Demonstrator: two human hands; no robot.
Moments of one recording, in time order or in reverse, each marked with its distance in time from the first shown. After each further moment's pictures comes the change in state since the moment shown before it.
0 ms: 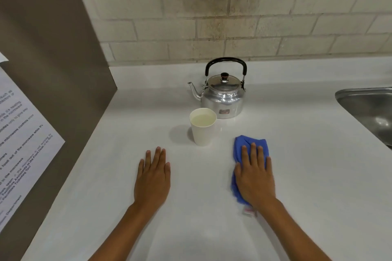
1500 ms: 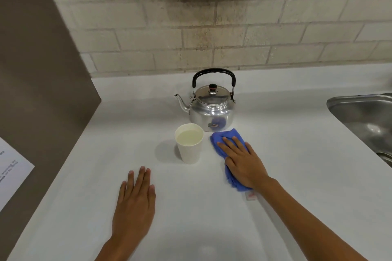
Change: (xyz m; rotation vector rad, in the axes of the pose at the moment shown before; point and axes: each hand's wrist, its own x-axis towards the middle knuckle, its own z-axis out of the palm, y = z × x) left_hand 0.001 0.000 0.005 0.017 0.017 -0.005; right_hand 0.106 0.043 0.017 0.030 0.015 -0.424
